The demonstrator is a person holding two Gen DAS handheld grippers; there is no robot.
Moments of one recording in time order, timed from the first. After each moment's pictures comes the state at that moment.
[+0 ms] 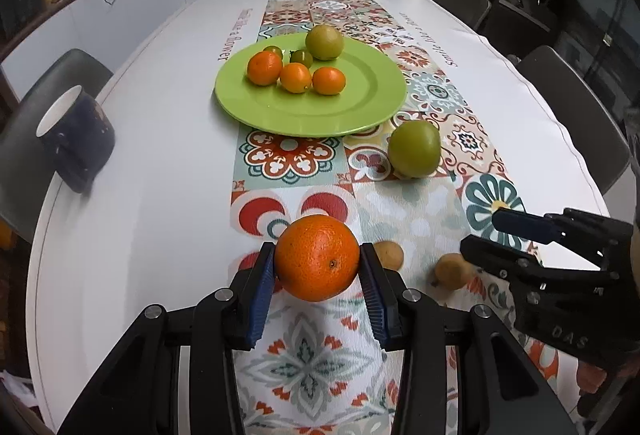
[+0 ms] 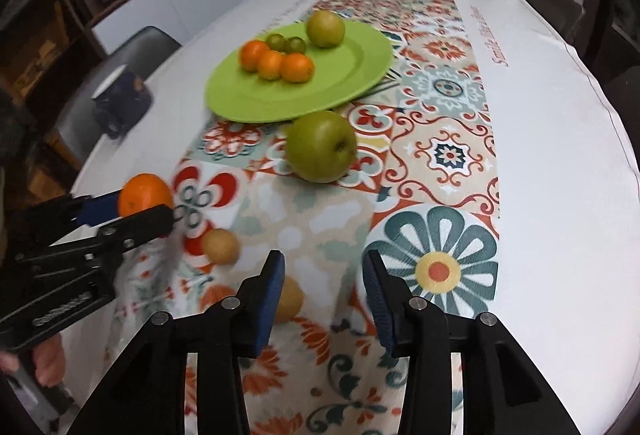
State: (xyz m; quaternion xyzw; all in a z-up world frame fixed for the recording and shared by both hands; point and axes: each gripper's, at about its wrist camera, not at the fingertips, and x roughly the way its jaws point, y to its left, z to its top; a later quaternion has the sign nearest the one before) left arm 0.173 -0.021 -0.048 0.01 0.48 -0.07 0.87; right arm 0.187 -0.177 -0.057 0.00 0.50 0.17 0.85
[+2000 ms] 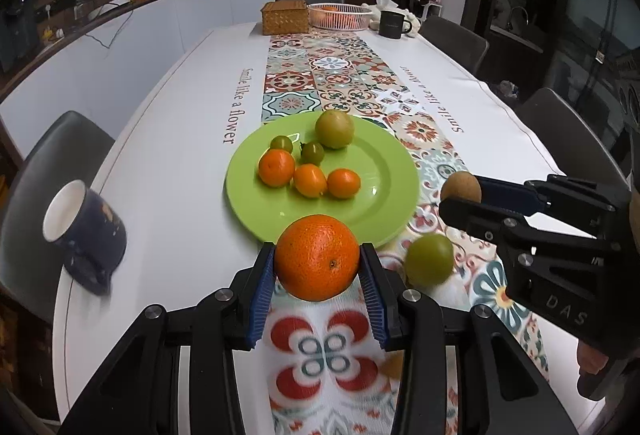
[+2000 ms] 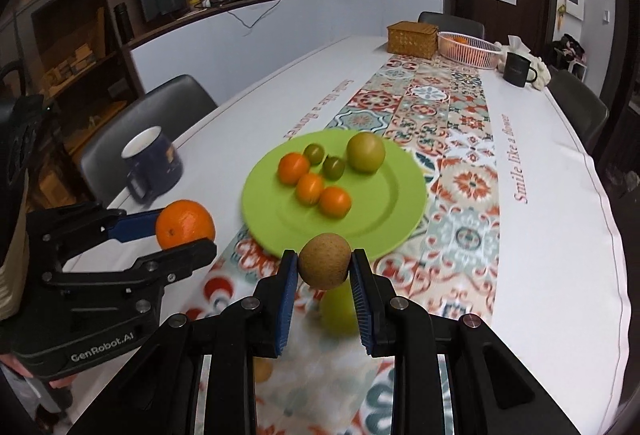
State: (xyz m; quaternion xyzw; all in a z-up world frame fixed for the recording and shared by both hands) left arm 0.248 -0.008 -0.001 0.03 0.42 -0.08 0.90; right arm 0.258 -0.147 0.009 -0.04 0.40 0.20 0.89
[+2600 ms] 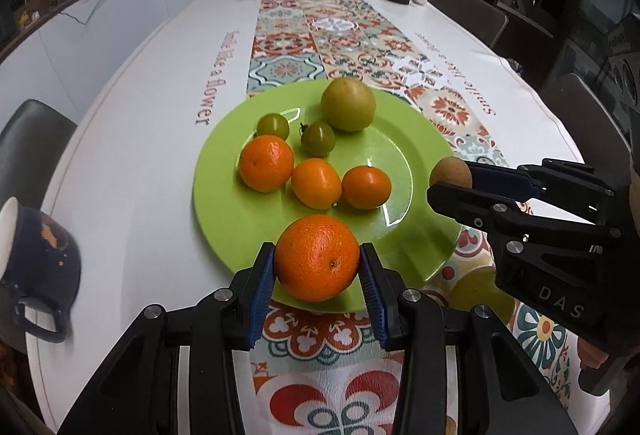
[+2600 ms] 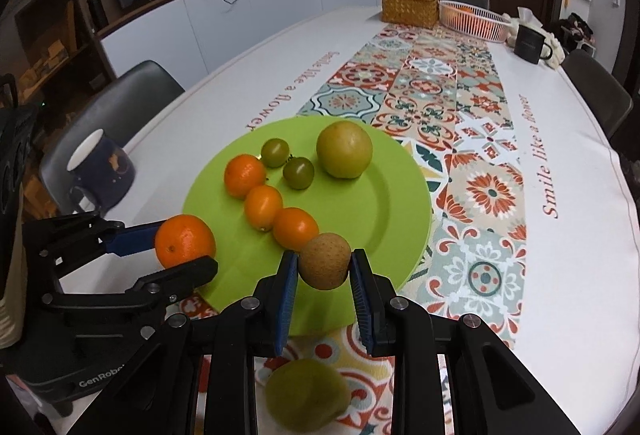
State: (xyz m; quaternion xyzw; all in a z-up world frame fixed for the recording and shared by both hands) left arm 0.317 -0.011 -0.054 0.02 0.48 -0.09 0.87; right arm 0.339 -0.139 -0.039 -0.04 0.44 0.20 0.87
